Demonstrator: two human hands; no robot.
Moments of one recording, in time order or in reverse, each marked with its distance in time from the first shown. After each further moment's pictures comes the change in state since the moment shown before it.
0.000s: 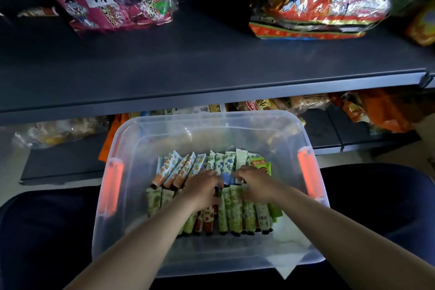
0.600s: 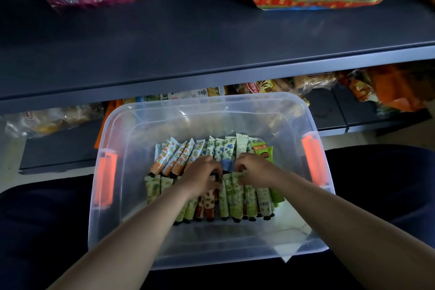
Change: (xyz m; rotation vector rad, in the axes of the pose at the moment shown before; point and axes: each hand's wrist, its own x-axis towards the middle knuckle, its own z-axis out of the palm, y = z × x) left_hand 0.005 -0.014 0.007 -0.166 0.053 0.063; right_hand 0.007 0.000 0.000 0.132 -0.017 0.021
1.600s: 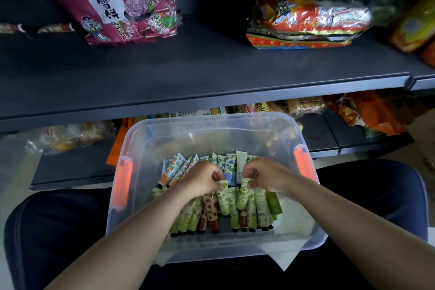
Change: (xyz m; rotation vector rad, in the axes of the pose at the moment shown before) left_hand -0.017 0.033 -0.044 -0.203 0.034 -0.145; right_hand -0.042 -0.013 -0.037 0.053 0.096 -0.004
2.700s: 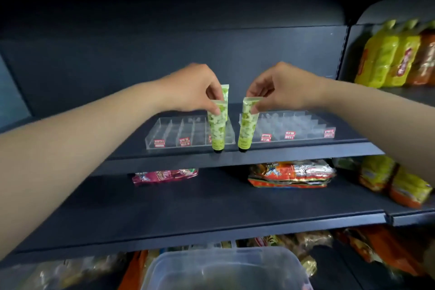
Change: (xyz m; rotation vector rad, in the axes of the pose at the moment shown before) left_hand -0.193 0.283 -0.344 0.582 0.728 0.512; right_hand -0.172 -0.245 -0.344 -0.256 0.720 -0.506
